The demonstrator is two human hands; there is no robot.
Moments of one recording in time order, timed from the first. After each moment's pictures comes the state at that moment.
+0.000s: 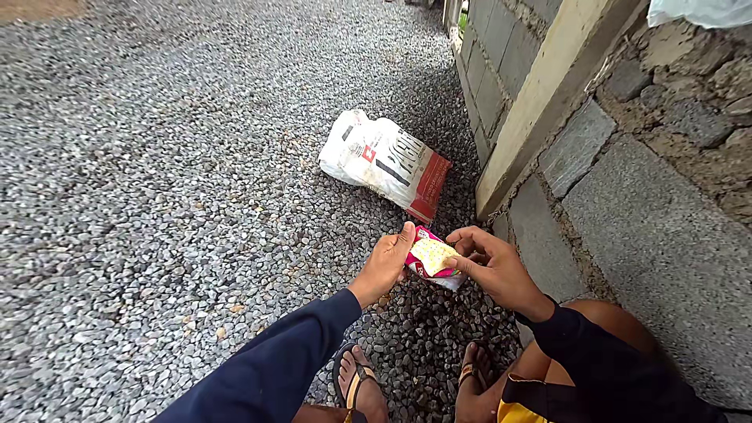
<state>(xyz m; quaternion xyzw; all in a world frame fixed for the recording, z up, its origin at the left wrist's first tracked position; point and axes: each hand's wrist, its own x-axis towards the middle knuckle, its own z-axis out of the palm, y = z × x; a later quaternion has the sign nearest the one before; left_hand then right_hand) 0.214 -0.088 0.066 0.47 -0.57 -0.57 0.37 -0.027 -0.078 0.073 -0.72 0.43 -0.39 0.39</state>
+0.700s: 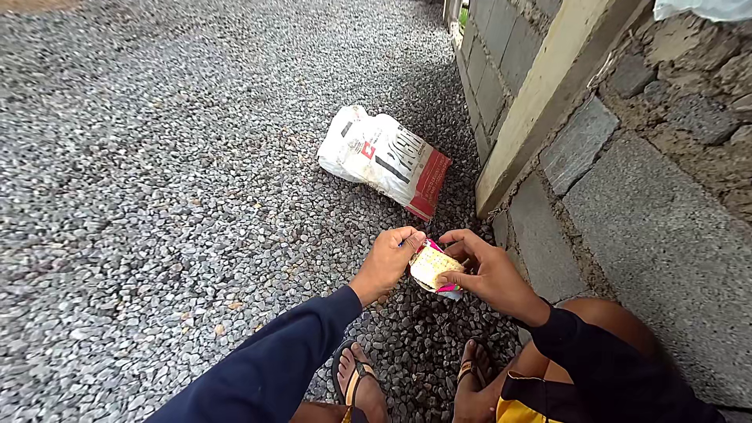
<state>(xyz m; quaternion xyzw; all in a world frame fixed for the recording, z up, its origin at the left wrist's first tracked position) 0.212 -0.090 0.062 0.43 -0.60 -0.54 0.40 -0.020 -0.071 0.071 -0.75 0.43 -0.32 0.39</state>
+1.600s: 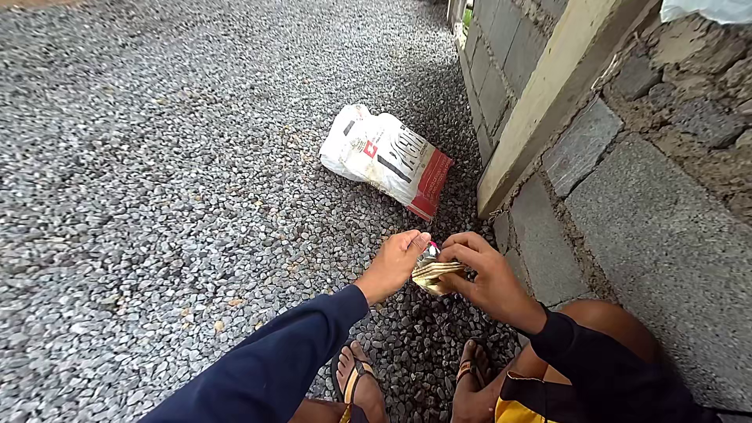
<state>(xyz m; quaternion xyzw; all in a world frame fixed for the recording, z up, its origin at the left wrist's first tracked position) 0.206 -0.090 0.062 0.50 -0.65 -0.48 0.31 -0.016 -0.067 0.064 -0.83 0.40 -0.33 0.22</state>
